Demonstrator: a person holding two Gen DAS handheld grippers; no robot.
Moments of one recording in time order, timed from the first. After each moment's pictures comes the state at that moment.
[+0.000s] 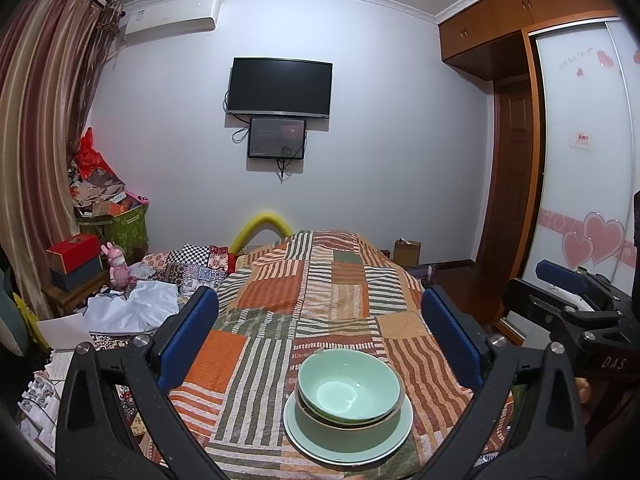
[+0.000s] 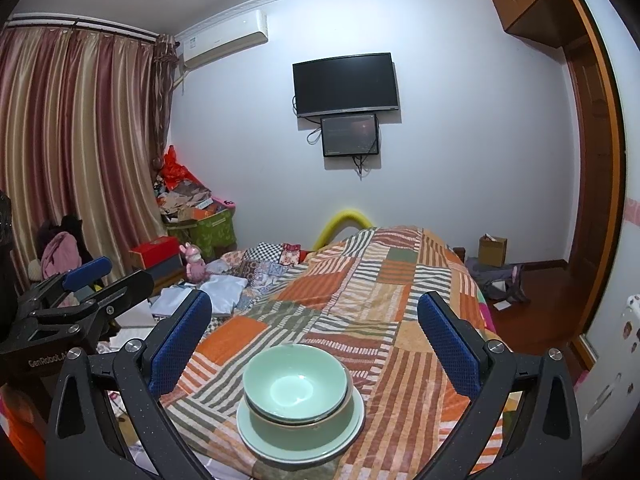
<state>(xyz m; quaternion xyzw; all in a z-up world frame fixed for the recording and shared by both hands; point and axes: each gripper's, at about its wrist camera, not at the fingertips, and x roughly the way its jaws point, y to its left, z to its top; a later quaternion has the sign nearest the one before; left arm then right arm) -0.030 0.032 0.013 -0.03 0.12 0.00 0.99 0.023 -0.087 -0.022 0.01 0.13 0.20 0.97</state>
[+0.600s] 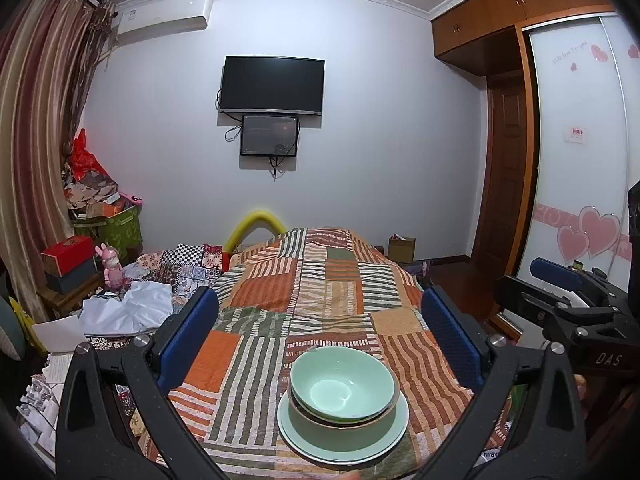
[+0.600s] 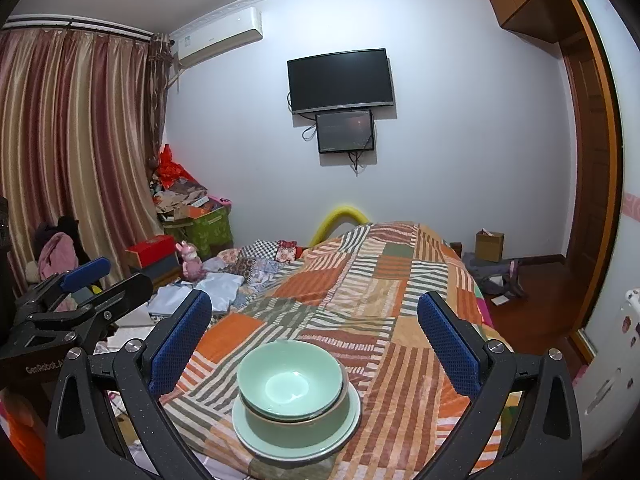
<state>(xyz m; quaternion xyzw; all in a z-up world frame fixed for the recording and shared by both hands) -0.030 0.029 0.010 -0.03 0.12 -0.02 0.99 0.023 -0.092 -0.023 0.01 0.14 0.20 0.97</state>
